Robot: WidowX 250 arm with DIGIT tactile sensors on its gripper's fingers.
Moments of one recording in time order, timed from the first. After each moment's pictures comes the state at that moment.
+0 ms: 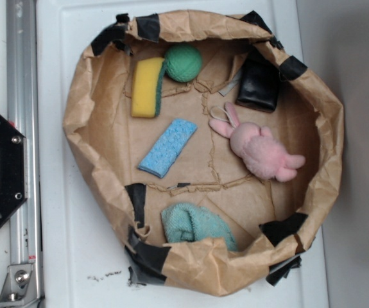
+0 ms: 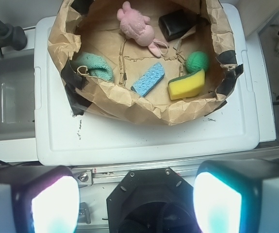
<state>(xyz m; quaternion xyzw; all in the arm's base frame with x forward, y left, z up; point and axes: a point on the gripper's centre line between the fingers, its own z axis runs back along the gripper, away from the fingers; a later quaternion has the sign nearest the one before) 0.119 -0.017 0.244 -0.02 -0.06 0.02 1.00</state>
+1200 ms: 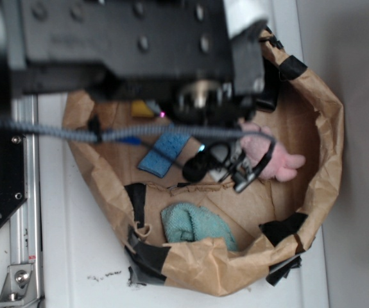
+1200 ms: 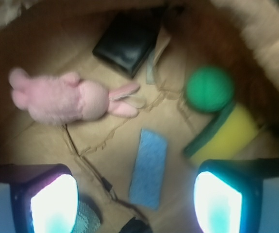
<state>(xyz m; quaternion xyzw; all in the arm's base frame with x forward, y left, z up) 0.249 0.010 0.100 0.00 -0.01 0.36 0.93</state>
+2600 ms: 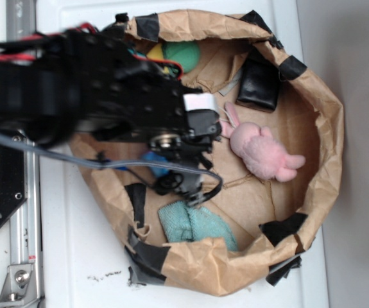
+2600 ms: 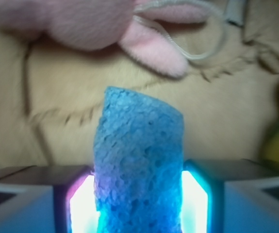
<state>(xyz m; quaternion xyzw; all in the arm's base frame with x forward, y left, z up) 0.250 0.016 0.055 -0.03 -0.08 0.15 0.98</state>
